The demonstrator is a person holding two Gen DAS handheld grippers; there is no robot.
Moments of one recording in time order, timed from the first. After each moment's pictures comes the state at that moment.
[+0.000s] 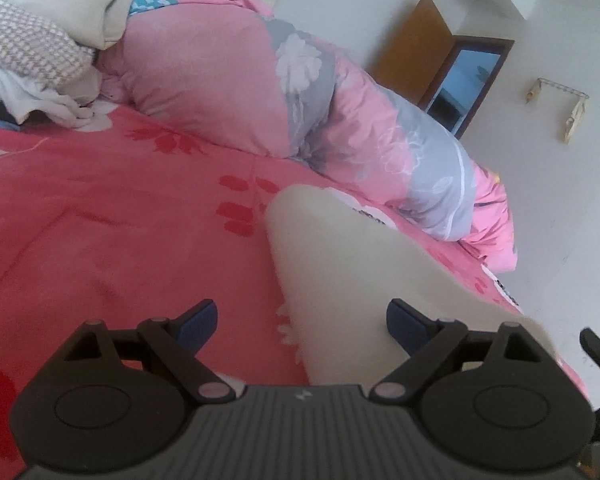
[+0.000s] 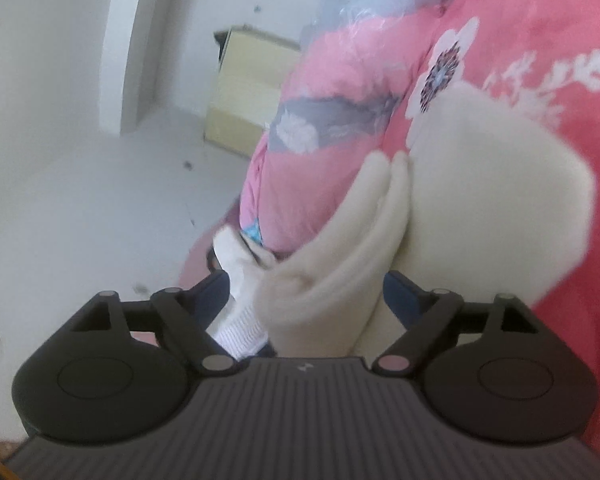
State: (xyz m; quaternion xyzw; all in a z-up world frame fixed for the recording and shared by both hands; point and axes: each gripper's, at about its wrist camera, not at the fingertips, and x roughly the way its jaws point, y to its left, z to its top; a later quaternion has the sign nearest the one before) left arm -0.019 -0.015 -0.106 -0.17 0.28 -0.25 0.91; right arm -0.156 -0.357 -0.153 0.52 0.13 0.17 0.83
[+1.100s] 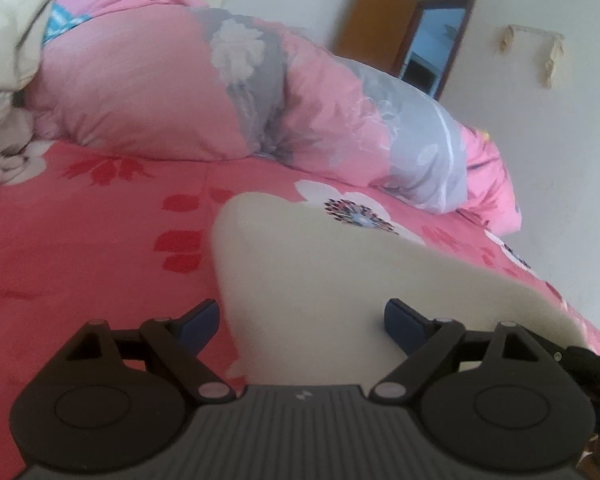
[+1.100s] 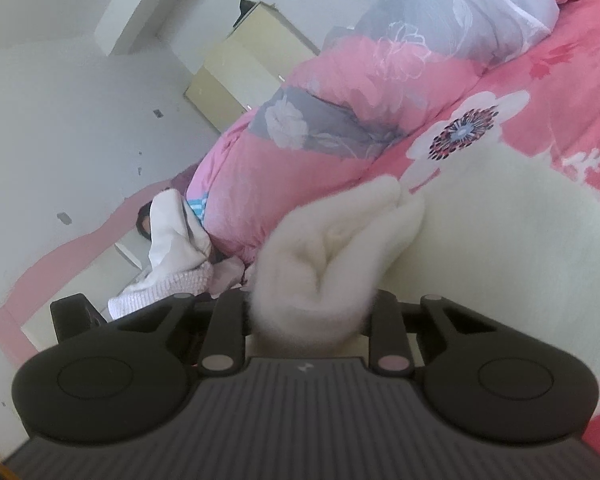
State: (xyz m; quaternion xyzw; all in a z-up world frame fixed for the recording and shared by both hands) left arm 0.021 -0.092 -0.095 -0.07 0.28 -0.28 0.92; right arm -0.107 -0.327 -0.135 0.36 0.12 0.11 0.92
